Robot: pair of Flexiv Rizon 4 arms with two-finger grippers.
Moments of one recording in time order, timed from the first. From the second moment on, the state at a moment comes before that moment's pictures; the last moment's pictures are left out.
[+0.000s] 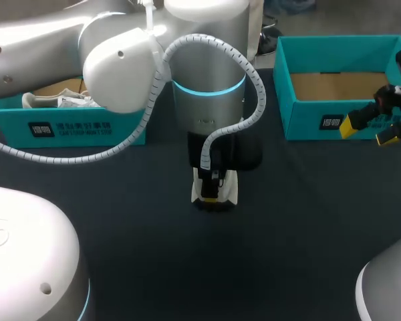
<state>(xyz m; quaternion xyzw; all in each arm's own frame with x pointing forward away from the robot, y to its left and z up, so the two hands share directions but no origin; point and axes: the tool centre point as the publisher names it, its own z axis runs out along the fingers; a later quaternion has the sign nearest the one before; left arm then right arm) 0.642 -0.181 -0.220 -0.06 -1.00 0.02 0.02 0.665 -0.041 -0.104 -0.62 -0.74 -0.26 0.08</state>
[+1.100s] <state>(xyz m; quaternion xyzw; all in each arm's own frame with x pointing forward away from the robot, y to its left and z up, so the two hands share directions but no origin) 0.819 -0.028 -0.168 -0.04 -0.99 -0.01 0.10 0.665 -0.041 -0.104 -0.62 -0.74 -0.26 0.08</state>
